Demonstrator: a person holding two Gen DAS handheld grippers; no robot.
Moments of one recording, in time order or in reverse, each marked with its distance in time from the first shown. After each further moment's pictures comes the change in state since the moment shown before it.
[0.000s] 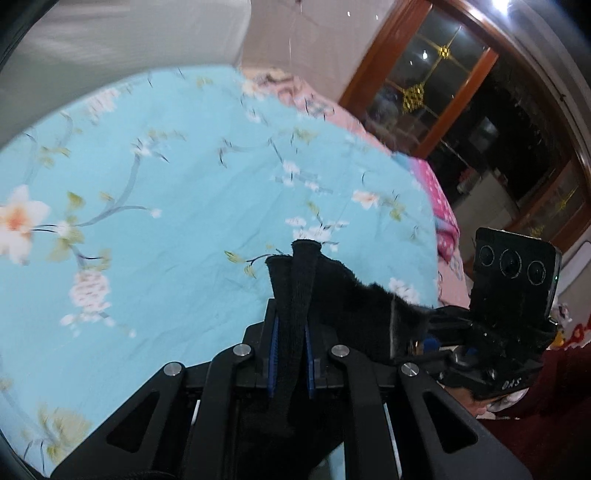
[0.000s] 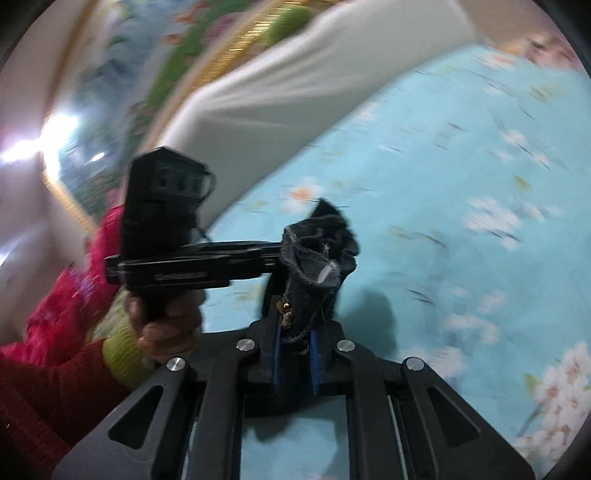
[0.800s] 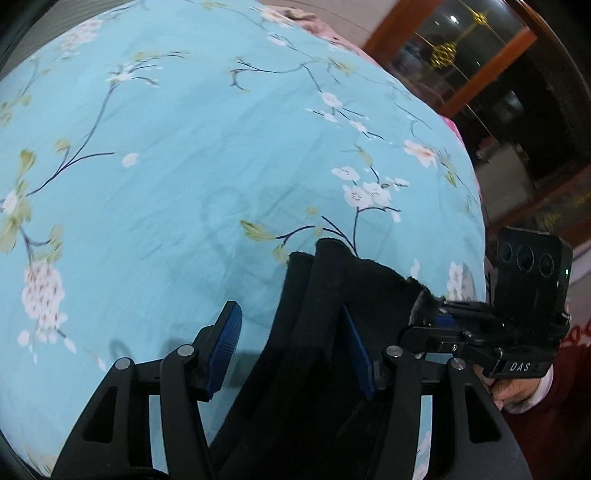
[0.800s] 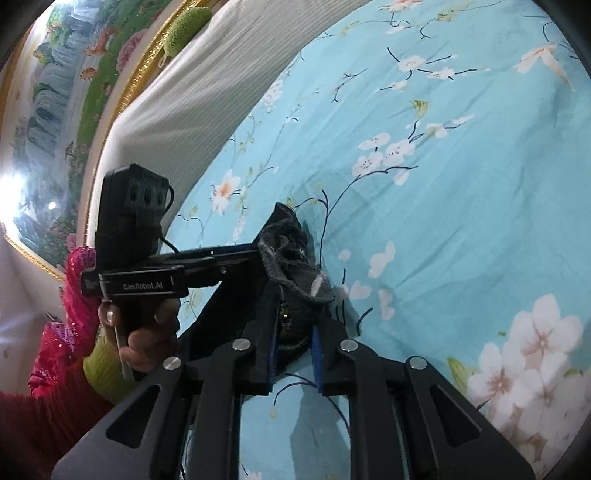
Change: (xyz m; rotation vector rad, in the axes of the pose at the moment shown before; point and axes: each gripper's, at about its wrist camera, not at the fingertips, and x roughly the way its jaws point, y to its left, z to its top) left arm 0.106 0.038 0.020 -0.037 0.275 0.006; right arm 0.001 -0.079 -0.020 0.289 0.048 -0.162
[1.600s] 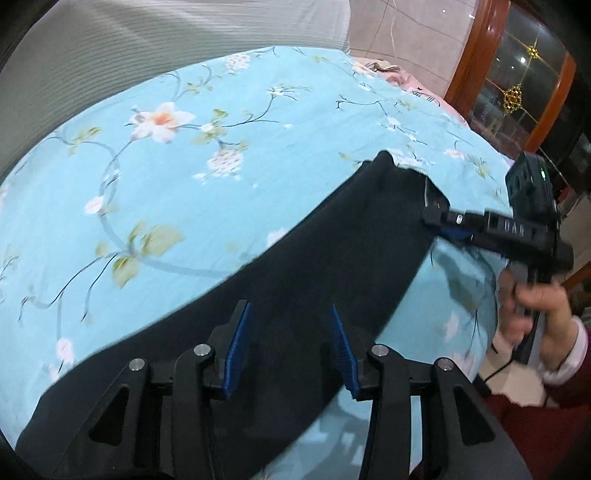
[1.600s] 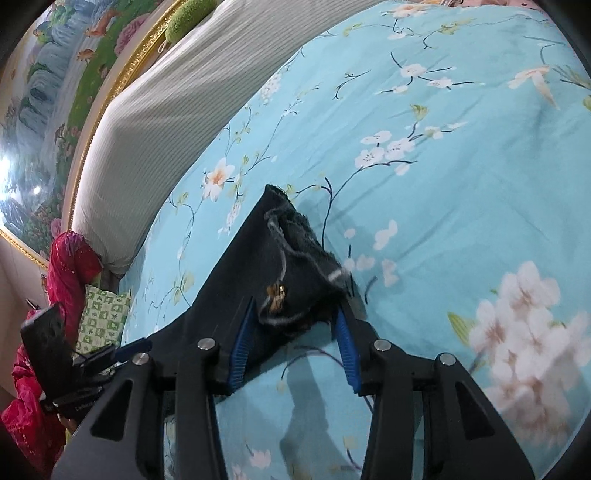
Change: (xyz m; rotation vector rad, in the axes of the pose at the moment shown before) left arm -0.106 -0.037 -0.168 -0.185 -0.231 0.391; right arm -0.006 0.014 -0.009 -0.044 0.014 -0.073
